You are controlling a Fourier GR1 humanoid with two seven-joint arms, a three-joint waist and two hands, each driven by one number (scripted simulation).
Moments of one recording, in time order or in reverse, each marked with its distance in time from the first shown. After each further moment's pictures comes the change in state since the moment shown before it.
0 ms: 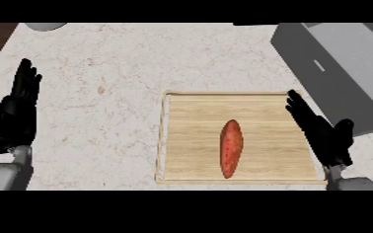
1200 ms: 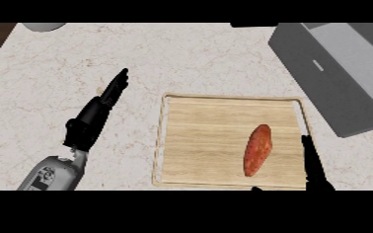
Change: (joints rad) left arm -0.083 -0.094 -0.311 -0.043 -0.027 -0.264 0.038; right arm 0.427 0.071 0.328 -0.512 0.934 -0.577 0.445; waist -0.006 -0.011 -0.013
